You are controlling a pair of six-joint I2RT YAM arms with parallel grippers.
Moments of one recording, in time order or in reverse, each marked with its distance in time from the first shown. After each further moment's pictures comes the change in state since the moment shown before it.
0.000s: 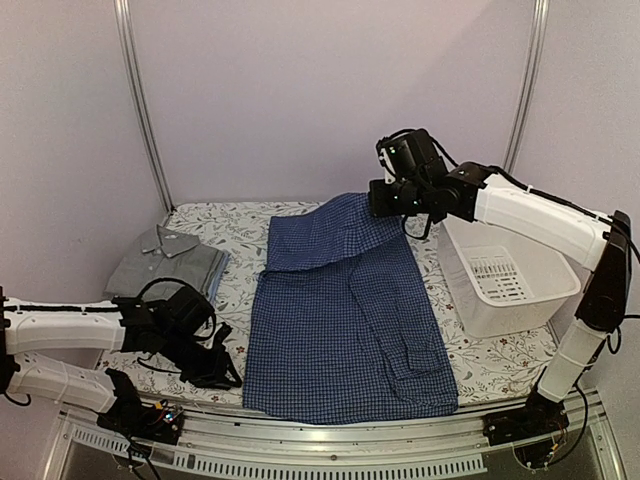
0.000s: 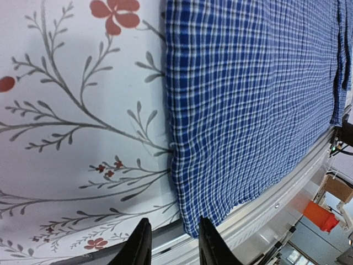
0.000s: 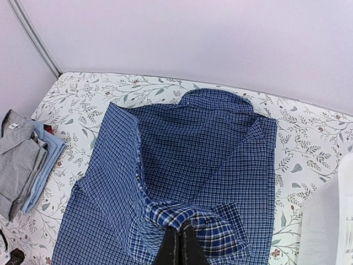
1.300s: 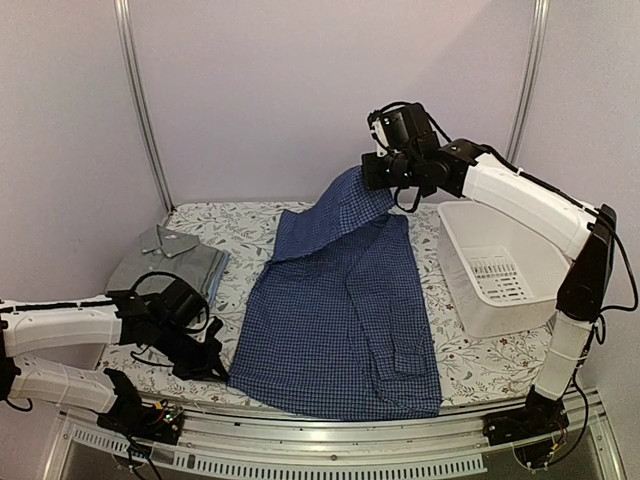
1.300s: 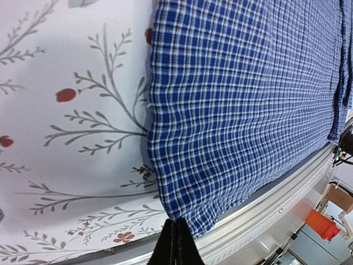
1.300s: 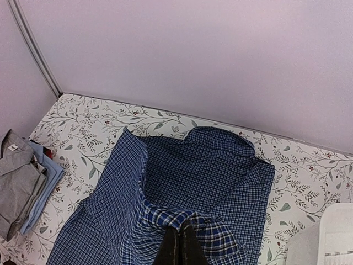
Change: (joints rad) left arm 0.068 -0.007 0.019 -0.085 -0.002 0.065; right arm -0.036 0.119 0.255 -0.037 0.011 -0.115
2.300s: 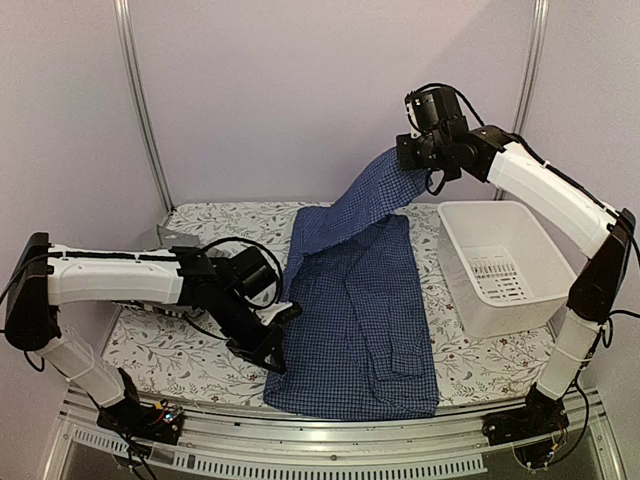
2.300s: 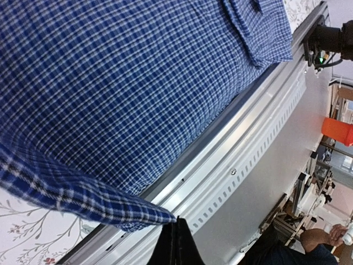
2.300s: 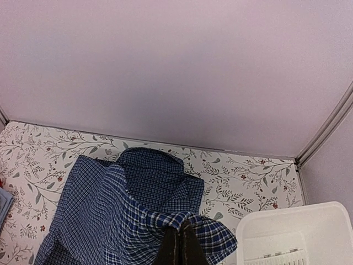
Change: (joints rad) left arm -0.216 0.419 0.514 -0.130 0.146 0.311; right arm -0.096 -0.049 0.033 -0.059 0.169 -0.081
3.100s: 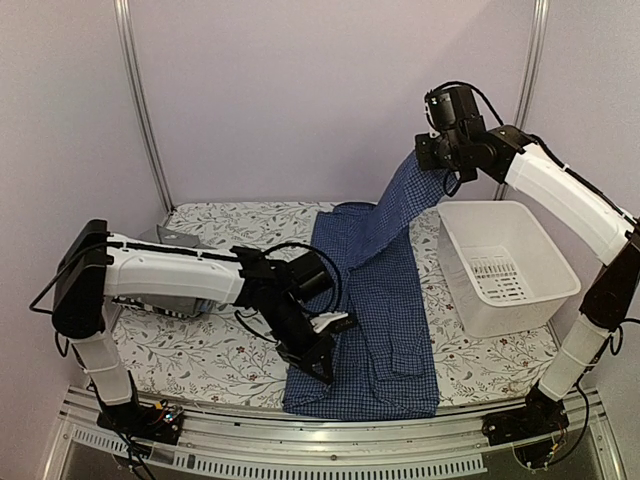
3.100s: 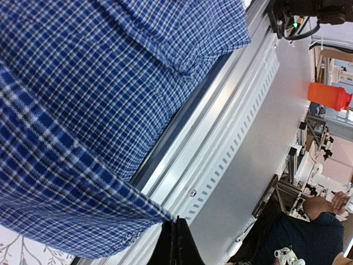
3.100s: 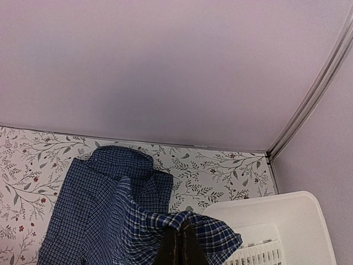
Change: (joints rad) left arm -0.126 0.296 0.268 0.021 0.124 0.076; right arm -0.025 -0.096 -0.069 -0.038 0.101 -0.011
